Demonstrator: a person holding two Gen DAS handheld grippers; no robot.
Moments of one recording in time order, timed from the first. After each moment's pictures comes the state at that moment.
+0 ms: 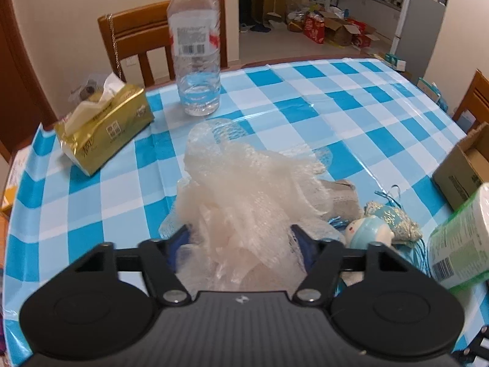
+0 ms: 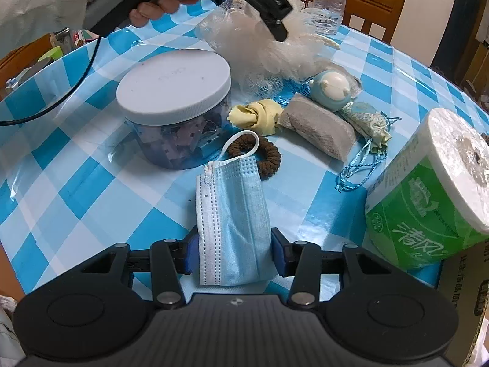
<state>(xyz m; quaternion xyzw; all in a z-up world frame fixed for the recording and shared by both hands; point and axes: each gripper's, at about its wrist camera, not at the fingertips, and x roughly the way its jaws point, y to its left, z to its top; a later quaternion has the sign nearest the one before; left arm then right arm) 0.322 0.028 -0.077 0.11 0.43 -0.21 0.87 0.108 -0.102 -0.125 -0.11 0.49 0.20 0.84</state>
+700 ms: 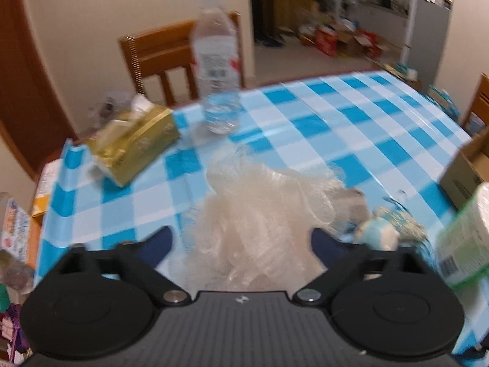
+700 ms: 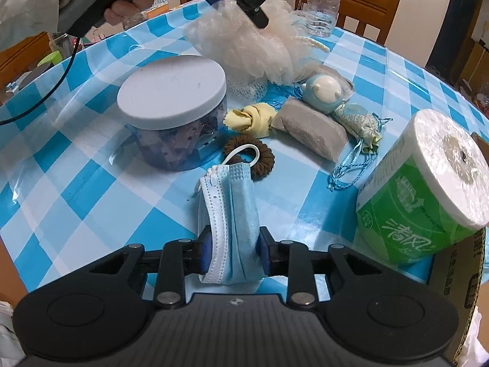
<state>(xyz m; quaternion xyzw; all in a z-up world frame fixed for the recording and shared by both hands) 0.305 0.045 -0.058 0.12 0.40 -0.17 0.89 0.103 -0.104 -0.117 -0.11 0.49 0.19 0.84</state>
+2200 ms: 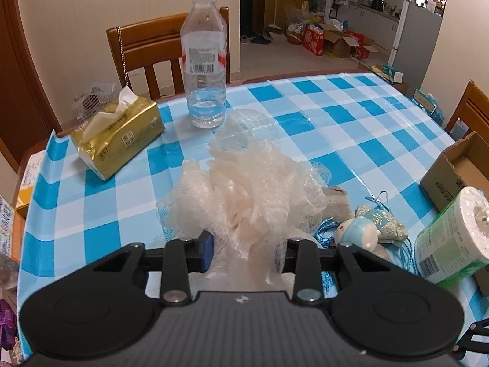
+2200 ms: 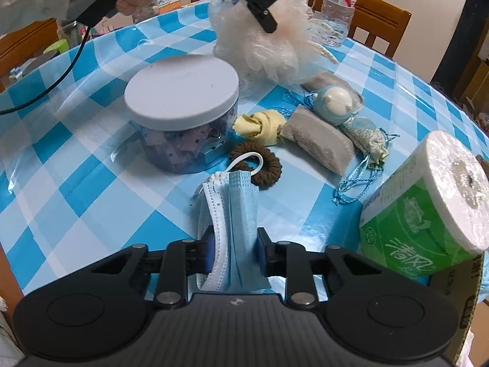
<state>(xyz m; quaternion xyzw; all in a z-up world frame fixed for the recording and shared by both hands) 0.305 0.047 -0.053 0.10 0.42 -0.21 0.88 0.106 -0.096 -0.117 -0.14 0.47 0.21 0.85</state>
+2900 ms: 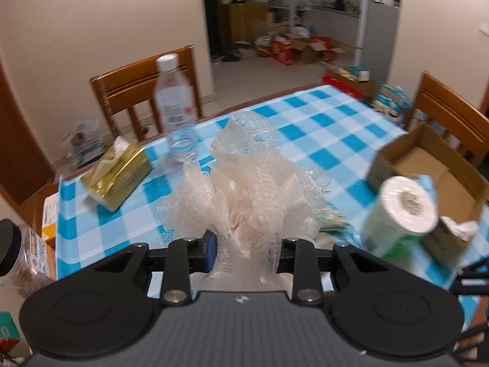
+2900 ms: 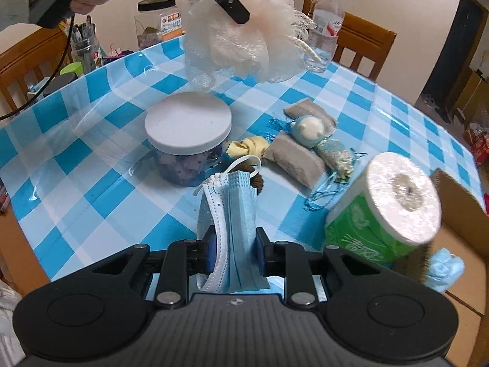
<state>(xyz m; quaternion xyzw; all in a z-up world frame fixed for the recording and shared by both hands) 0.231 0.045 0.032 0.15 0.37 -0.27 0.88 0.073 -0.114 -0.058 -0.14 0.45 0.20 0.86</state>
